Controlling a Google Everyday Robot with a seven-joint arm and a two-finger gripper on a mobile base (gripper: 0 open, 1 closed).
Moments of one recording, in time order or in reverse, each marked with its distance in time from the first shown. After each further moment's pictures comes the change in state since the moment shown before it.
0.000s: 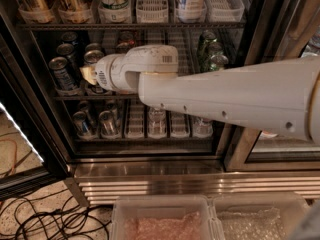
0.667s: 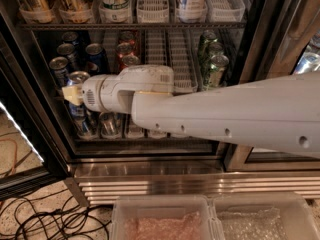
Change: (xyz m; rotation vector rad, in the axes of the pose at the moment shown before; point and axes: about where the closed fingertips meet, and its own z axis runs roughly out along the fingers) arm 0.030 0.072 -0.011 -0.143 0.024 0.187
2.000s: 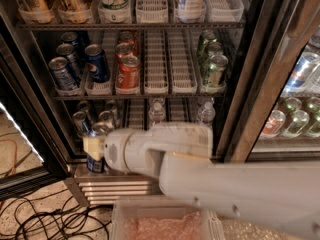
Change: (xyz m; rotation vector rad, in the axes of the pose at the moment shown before) arm 0.105 0.041 -0.089 0.058 0.086 0.246
